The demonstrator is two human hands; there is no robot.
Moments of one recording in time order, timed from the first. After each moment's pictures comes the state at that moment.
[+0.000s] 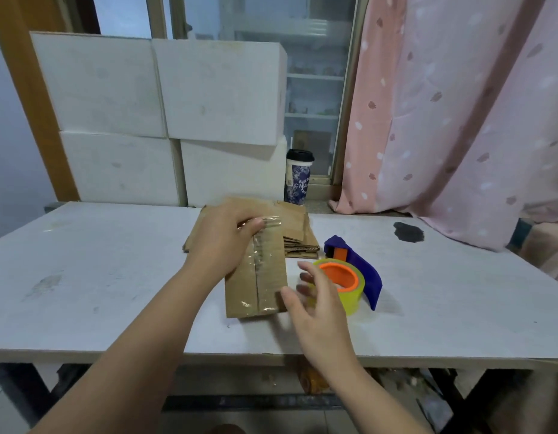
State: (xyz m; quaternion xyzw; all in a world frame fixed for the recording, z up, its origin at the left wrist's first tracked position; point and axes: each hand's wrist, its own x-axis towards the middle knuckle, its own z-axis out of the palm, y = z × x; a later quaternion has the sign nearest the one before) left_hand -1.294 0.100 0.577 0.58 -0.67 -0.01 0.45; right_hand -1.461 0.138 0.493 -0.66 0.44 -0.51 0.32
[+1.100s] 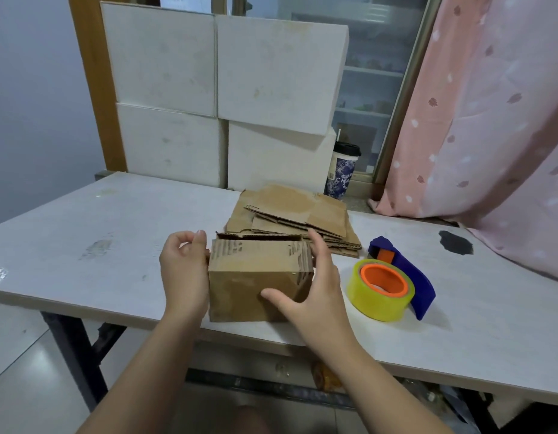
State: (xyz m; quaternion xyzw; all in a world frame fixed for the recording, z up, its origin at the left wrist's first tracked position) left_hand -1.226 0.142 0.501 0.56 -0.25 -0.22 0.76; right_hand -1.407 0.131 0.497 -0.76 0.40 -0.45 0.25
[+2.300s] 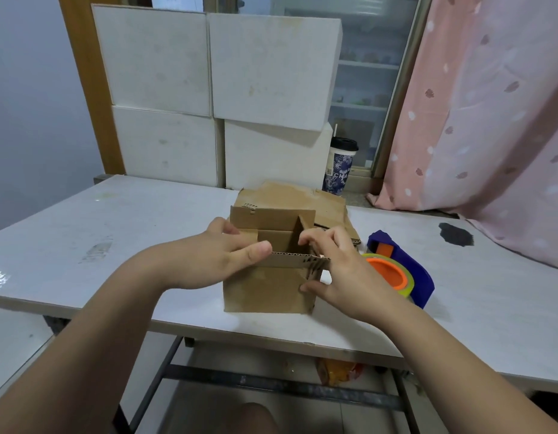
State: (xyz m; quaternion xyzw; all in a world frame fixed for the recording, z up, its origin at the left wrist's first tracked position) left_hand -1.216 0.163 0.576 0.63 -0.72 -0.26 0.15; right_hand -1.447 0.101 0.539 -0.88 0.38 -0.24 0.12
